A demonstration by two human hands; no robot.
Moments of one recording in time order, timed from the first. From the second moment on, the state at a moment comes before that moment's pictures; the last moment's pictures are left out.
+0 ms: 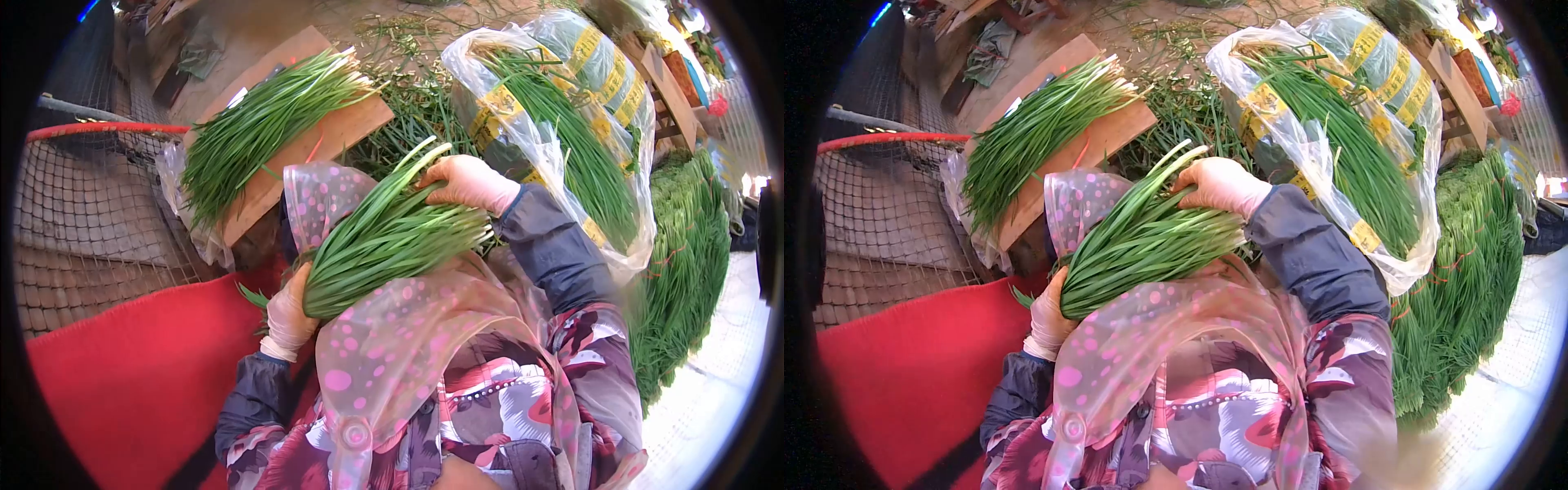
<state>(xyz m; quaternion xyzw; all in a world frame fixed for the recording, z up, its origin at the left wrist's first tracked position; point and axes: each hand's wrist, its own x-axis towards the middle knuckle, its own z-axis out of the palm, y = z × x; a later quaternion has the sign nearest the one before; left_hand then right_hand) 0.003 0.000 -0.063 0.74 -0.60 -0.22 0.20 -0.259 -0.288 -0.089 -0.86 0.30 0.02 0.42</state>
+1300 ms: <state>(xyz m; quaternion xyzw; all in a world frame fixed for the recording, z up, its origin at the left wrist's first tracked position) 0.033 0.002 -0.024 0.59 -0.19 -0.69 0.38 -0.347 -0.264 -0.069 -0.51 0.40 -0.24 0.73</state>
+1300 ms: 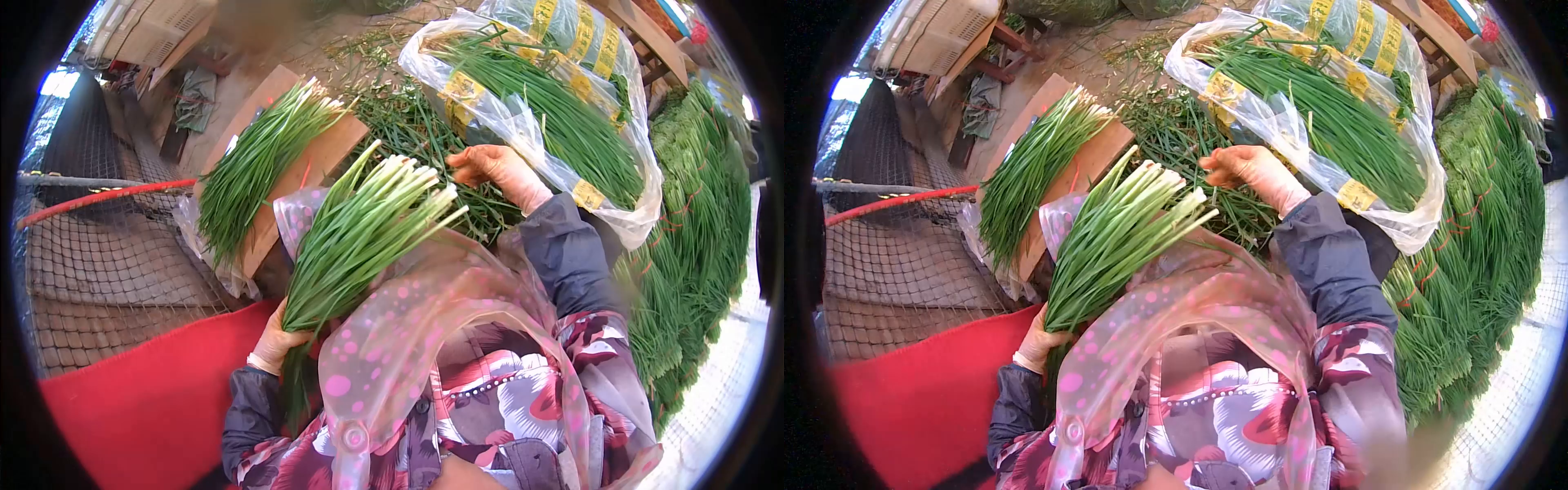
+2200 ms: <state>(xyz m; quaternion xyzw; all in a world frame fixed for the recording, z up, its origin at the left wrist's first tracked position) -0.020 0.007 -0.012 0.55 -0.13 -0.68 0.46 -0.299 -0.256 -0.067 -0.71 0.50 -0.24 0.44</state>
